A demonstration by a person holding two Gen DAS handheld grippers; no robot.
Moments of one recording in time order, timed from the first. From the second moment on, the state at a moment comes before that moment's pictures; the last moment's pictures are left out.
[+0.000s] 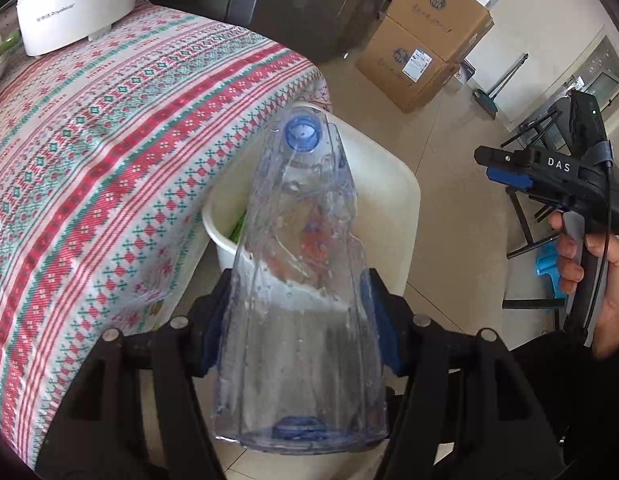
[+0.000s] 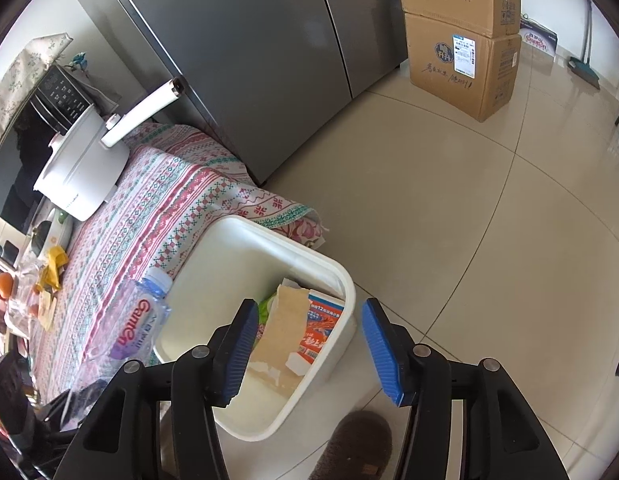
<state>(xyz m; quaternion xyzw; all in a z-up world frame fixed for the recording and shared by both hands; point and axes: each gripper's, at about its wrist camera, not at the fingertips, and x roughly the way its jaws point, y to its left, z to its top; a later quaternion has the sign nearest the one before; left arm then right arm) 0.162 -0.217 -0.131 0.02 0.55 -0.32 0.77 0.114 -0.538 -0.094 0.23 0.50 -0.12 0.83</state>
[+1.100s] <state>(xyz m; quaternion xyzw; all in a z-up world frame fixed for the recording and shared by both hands) 0.200 0.017 -0.031 -0.04 0.46 -0.09 0.88 0.216 -0.327 -0.044 0.13 0.49 0.00 0.86</state>
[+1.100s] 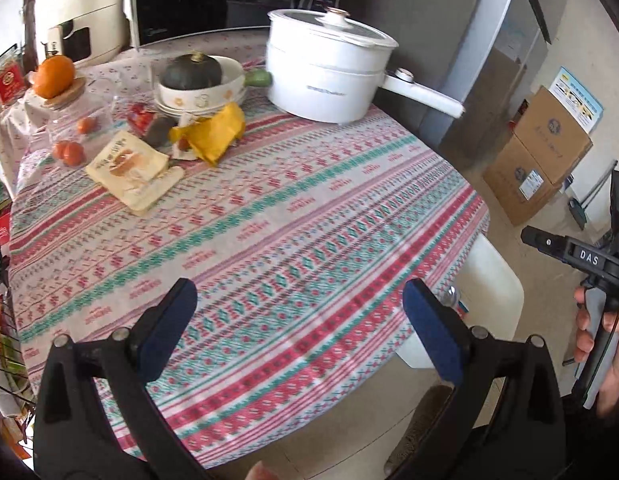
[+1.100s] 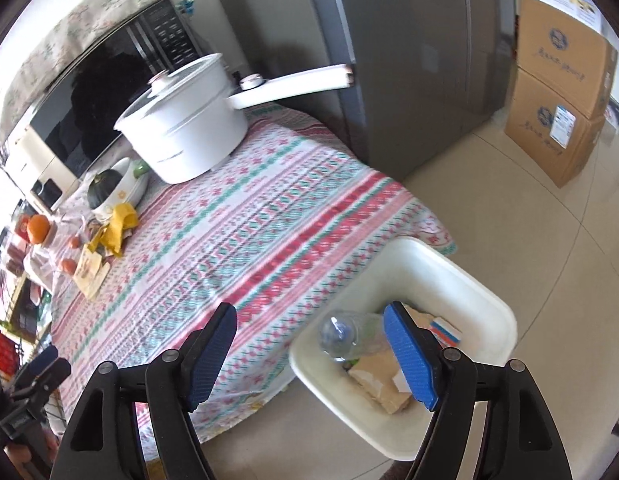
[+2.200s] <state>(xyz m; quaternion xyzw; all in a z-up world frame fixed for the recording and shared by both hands) 0.335 0.207 -0.147 -0.28 0.42 0.05 0.86 0.334 -0.108 -0.103 -0.09 0.43 0.15 0.89</state>
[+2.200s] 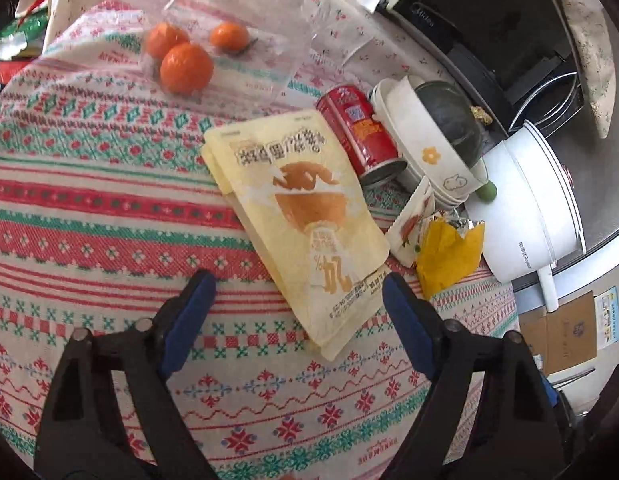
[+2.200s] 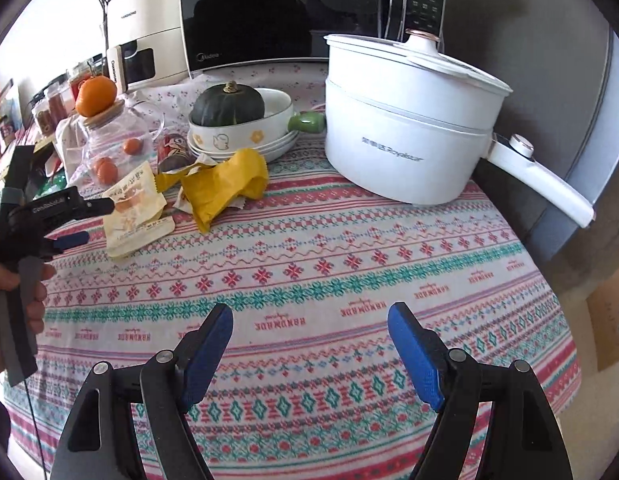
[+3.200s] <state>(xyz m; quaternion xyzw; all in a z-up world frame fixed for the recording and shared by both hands) 0.327 0.202 -0.129 -0.14 0.47 0.03 0.87 0.353 -0.099 -0.121 -0.06 0.45 0.15 0.88</state>
